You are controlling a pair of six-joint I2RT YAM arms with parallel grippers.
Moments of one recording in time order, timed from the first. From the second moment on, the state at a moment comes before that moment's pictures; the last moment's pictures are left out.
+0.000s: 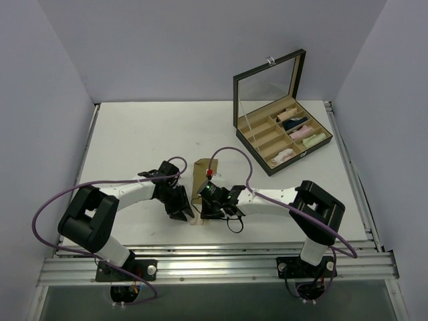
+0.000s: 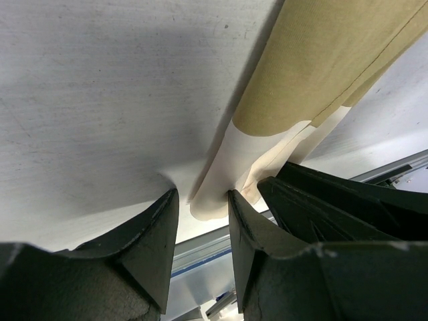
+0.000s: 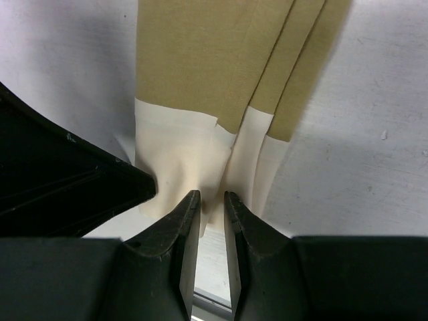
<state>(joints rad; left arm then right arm) -0.51 1.57 0.76 -0.50 0.39 -0.85 1.05 1.73 0.94 -0.25 0.11 1.00</state>
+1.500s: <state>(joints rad) -0.51 1.57 0.78 -0.54 0.37 -0.83 1.06 1.68 0.96 -0.35 0.16 0.99</state>
